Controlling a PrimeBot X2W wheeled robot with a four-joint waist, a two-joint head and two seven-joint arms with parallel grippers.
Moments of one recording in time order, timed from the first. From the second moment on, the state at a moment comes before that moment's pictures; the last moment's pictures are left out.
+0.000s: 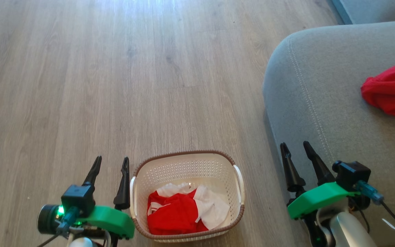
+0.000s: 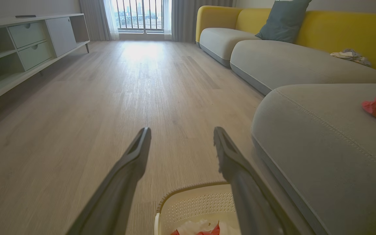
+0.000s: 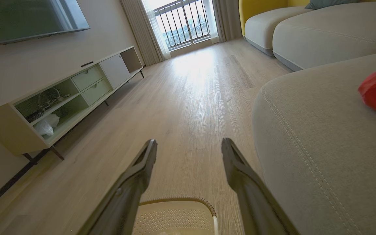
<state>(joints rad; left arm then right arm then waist) 0.00 0.05 -0.14 0.17 -0.16 0.05 -0.26 -0.12 -0.06 0.15 0.36 0.39 0.13 -0.25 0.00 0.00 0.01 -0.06</state>
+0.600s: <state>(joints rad) 0.00 0.05 -0.16 0.18 -0.15 0.03 -0.26 -0.12 -0.06 0.14 0.35 0.39 0.13 -0.25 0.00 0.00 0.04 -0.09</state>
